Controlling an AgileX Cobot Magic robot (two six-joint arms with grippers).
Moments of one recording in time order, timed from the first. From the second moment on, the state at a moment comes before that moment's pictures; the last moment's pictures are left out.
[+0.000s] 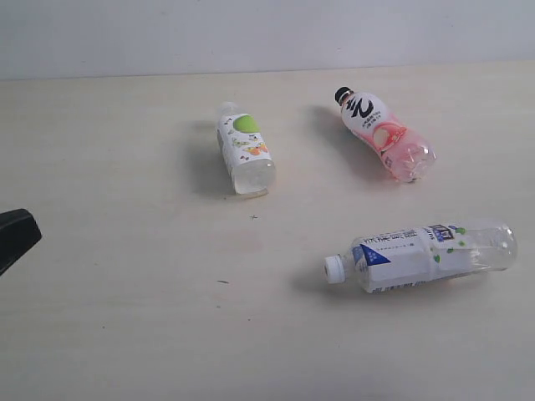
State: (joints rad) left arm -0.84 0.46 -0.09 -0.53 -0.16 0.31; right arm 0.21 0.01 0.00 0.00 0.29 0.08
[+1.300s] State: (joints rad) left arm -0.84 0.46 -0.09 -0.53 -0.02 0.34; right arm 0.21 0.01 0.00 0.00 0.29 0.08
